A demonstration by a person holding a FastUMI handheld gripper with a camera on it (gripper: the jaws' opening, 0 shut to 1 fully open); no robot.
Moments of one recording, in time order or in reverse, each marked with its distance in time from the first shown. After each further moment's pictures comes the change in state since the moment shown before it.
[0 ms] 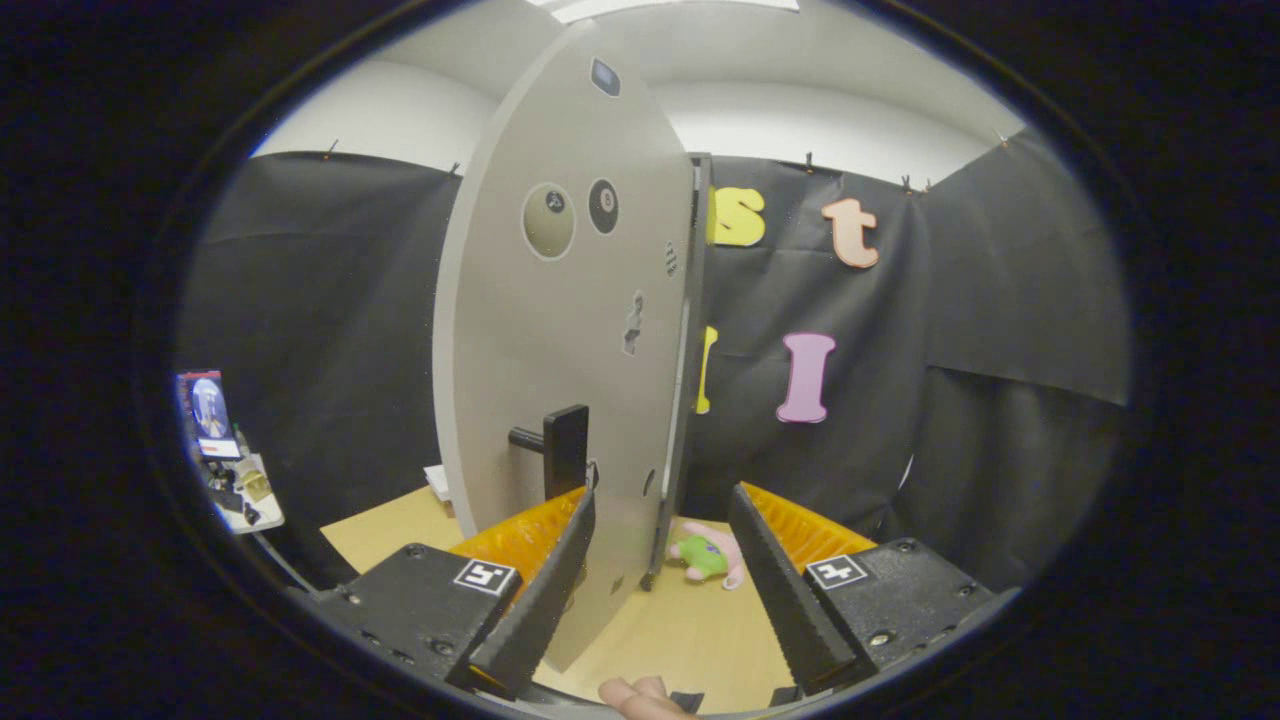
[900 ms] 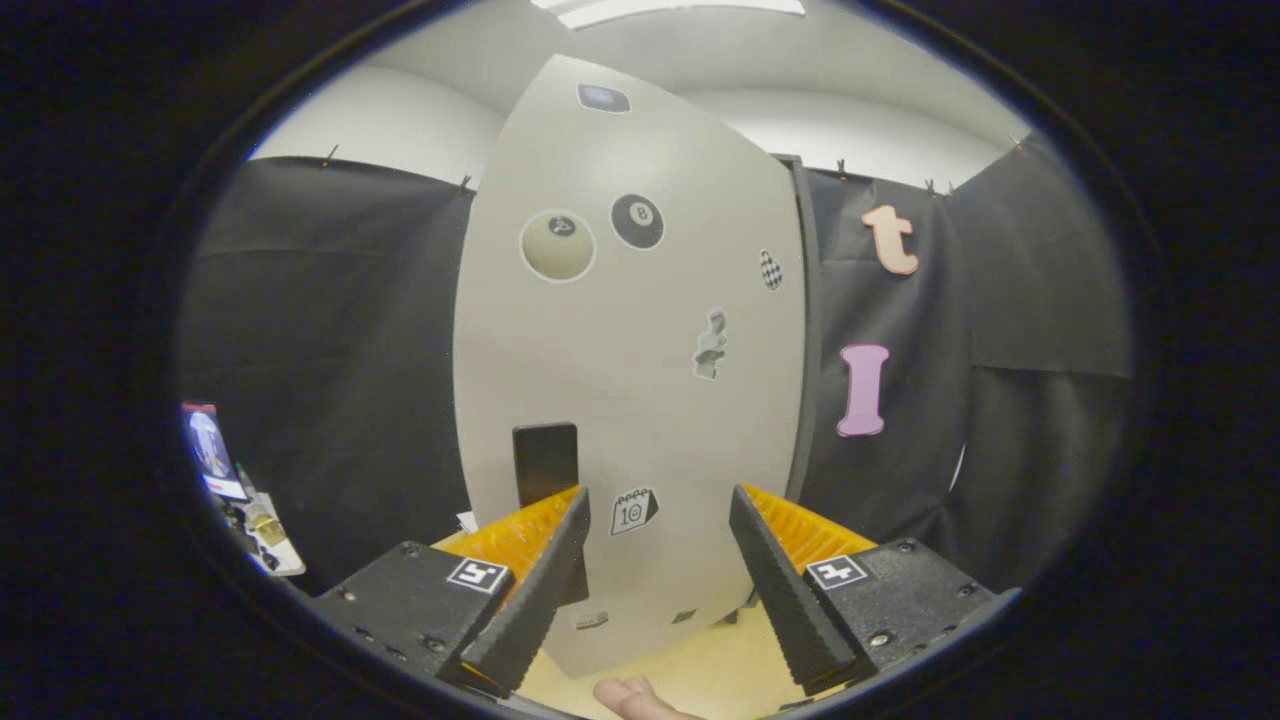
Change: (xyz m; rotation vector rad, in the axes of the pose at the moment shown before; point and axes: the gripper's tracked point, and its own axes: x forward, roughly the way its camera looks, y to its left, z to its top) arm 0.097 0.139 0.024 0.065 -0.044 0.018
